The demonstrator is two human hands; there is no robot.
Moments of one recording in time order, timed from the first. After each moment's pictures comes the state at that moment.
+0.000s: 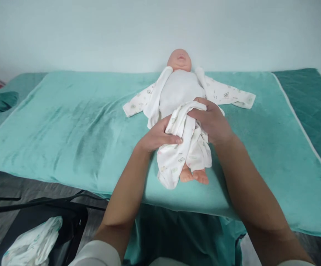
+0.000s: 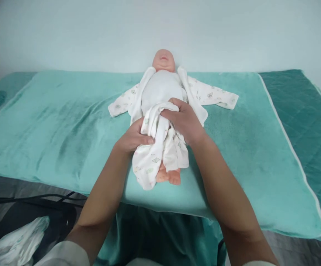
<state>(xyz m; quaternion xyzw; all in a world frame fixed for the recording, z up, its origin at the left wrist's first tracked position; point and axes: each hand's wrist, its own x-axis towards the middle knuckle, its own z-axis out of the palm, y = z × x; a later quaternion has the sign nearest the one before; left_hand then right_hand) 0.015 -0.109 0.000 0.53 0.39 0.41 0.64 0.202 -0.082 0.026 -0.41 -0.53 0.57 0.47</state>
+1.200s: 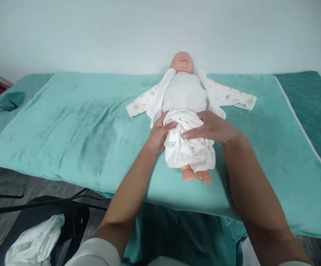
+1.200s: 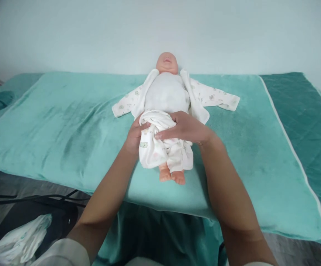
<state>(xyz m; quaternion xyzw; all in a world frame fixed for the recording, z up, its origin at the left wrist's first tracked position) 0.032 -0.107 -0.015 0.38 0.33 0.58 0.64 0.220 -0.086 0.045 -0.40 -0.67 0.59 0.23</state>
